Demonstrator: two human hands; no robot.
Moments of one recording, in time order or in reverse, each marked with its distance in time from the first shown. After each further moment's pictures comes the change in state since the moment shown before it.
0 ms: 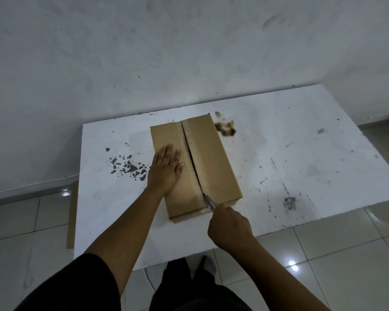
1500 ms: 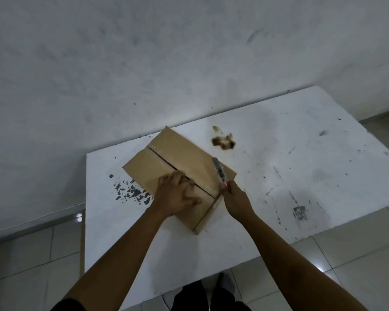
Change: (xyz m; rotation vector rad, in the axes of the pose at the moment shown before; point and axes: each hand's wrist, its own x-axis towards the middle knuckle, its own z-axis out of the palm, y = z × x) left_hand 0.003 0.023 -0.042 0.076 -0.155 0.216; right_hand 0.132 0.038 -0.002 0.707 0.228 -0.006
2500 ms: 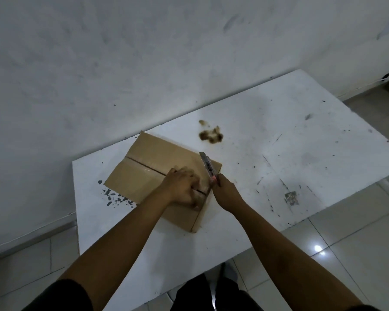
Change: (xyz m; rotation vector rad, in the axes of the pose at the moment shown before) left_hand 0.045 0.042 -0.038 0.048 -0.307 0.241; right_hand 0.013 0.007 0.002 -0.007 -0.039 -0.039
